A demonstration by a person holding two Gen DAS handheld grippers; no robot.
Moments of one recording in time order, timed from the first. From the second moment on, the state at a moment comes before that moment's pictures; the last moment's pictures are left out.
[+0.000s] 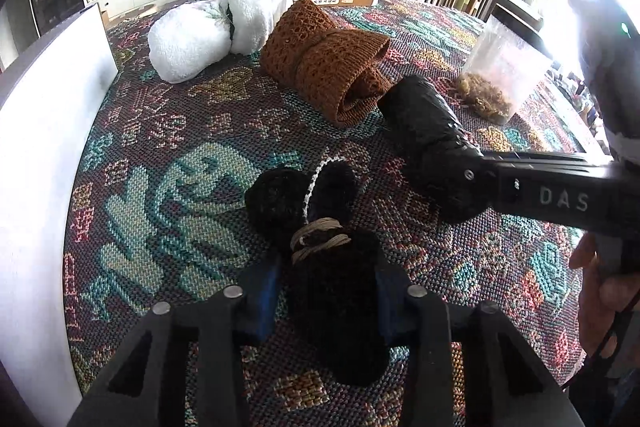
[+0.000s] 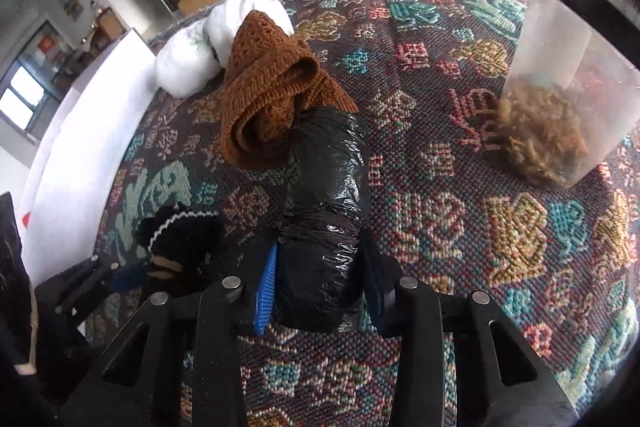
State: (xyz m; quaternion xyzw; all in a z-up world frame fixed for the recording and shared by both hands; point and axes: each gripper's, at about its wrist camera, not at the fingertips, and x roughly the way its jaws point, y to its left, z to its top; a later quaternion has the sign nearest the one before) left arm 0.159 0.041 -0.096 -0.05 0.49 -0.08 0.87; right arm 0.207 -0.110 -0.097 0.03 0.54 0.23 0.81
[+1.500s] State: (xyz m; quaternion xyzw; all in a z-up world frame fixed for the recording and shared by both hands) left arm -0.029 0.261 0.028 -0.15 0.36 0.04 0.92; right arm 0.089 -0.029 -0.031 -0.03 0.42 0.20 0.88
